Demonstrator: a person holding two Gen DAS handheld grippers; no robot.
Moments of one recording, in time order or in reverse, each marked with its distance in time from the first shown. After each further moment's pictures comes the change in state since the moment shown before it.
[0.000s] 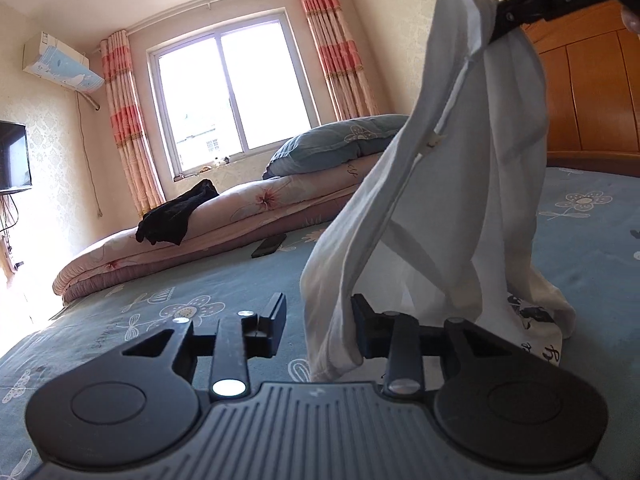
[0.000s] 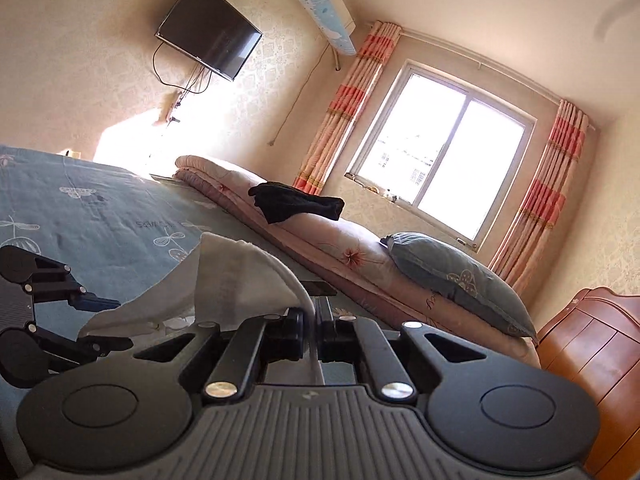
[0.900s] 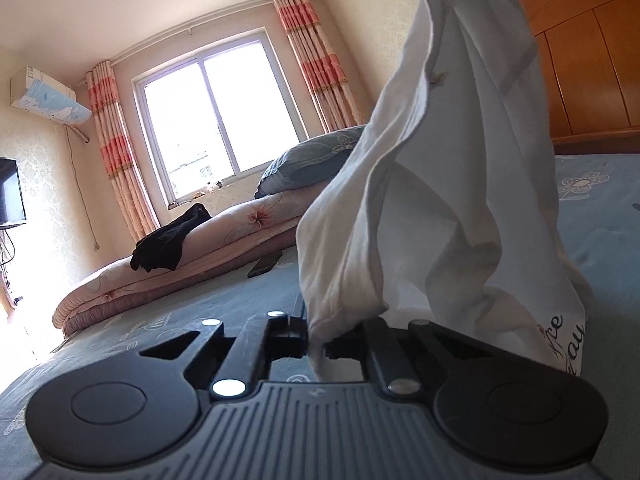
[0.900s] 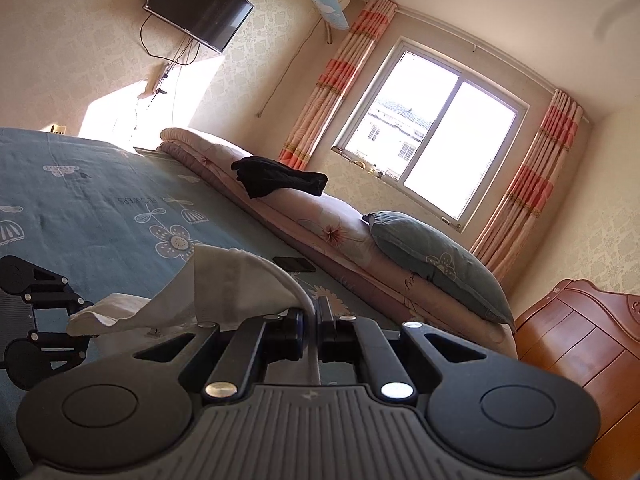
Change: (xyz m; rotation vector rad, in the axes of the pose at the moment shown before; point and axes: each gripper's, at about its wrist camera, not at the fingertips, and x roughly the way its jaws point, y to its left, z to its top) left arm 0.013 -0.014 -0.008 0.079 -0.077 0.027; right arm -0.005 -0.011 0.009 -0.026 0.105 -0.056
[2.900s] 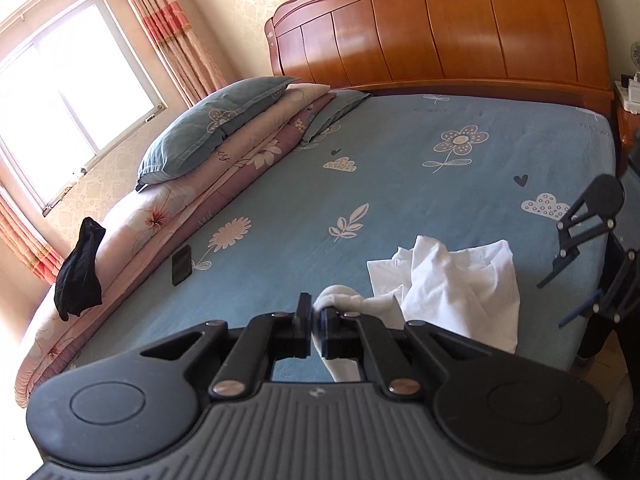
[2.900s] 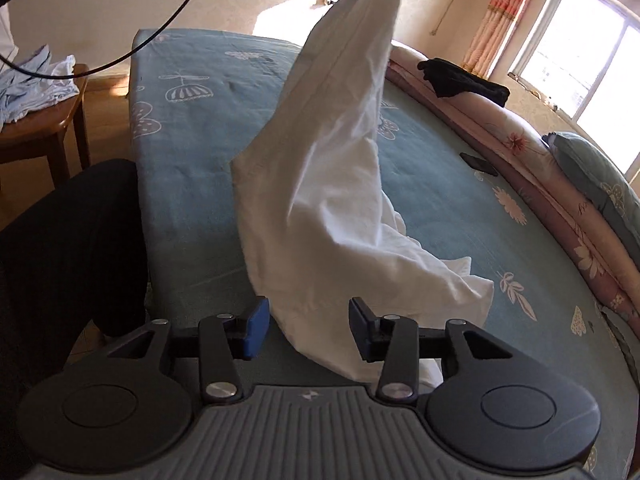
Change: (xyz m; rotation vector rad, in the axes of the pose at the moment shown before) left arm 0.000 0.065 0.196 0.296 0.294 -0.466; right arm -0.030 0.079 -0.122 -0.195 0.209 0.527
